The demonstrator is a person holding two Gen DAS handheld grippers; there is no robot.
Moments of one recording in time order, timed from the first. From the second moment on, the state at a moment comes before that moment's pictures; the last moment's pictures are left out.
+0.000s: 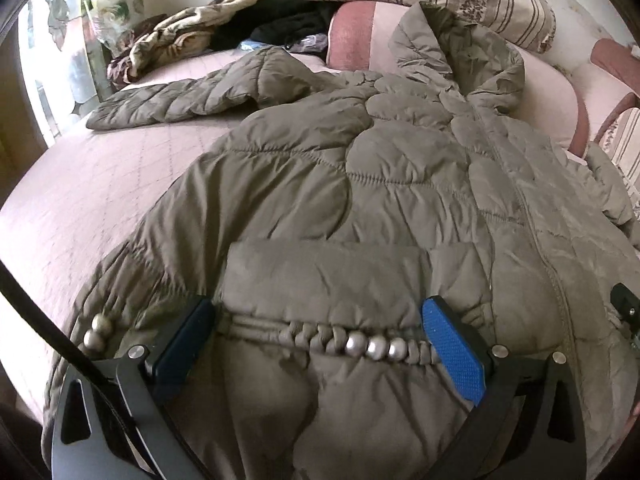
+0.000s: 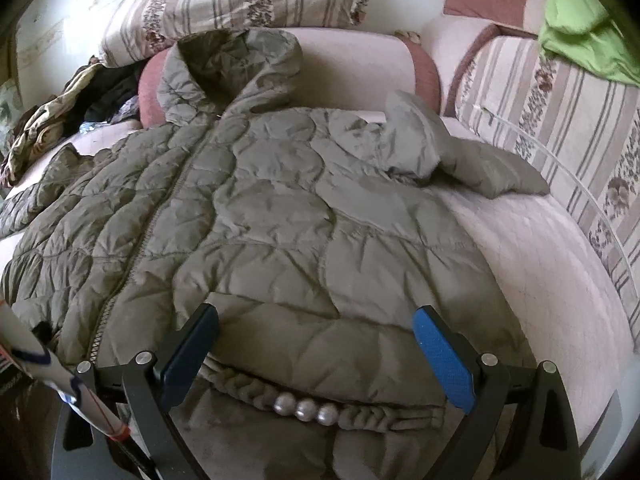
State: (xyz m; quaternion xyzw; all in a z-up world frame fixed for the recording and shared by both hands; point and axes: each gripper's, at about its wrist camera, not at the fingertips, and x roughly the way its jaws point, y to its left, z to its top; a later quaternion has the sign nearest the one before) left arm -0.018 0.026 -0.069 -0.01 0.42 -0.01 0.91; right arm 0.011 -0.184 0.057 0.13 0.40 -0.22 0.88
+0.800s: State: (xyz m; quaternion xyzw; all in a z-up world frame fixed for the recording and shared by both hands) left arm -0.094 0.109 0.046 -0.01 0.38 0.03 0.92; right arm -0.079 -0.164 0.084 0.12 0.39 -0.23 0.88
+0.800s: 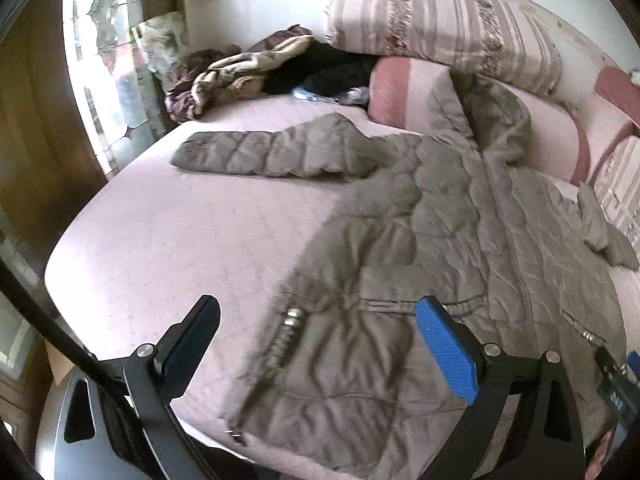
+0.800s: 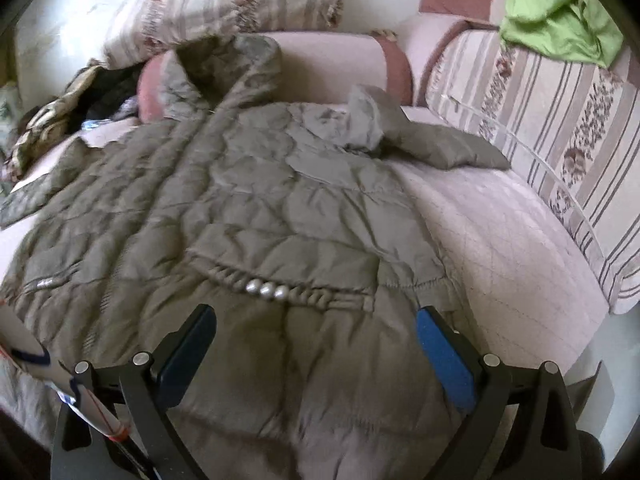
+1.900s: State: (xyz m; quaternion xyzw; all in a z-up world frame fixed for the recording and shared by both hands) left arm -0.066 0.151 0.042 -0.02 0.41 0.02 0.91; right arm -0.083 -0.138 0.118 0.08 0.39 -0.21 0.89
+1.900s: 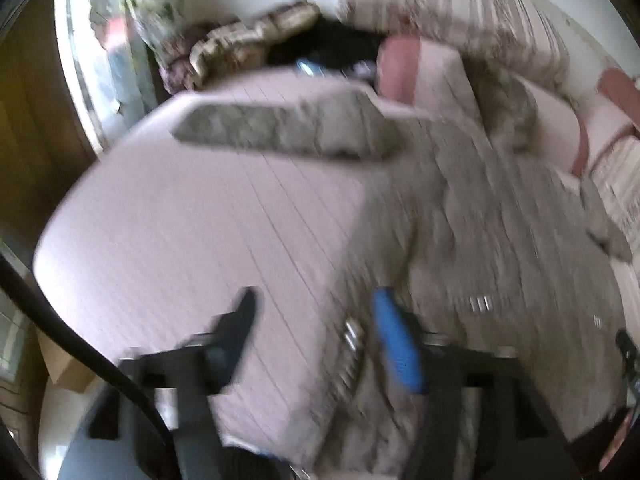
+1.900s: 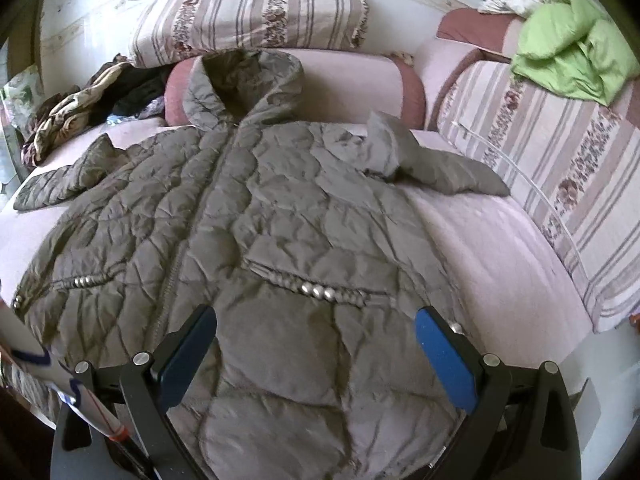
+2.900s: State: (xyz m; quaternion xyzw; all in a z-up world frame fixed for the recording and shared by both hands) left arm 0.272 0.340 -0.048 -0.30 0.47 0.16 0.82; right arm 0.048 -0.237 0.047 0.19 0.42 -0.18 0.87
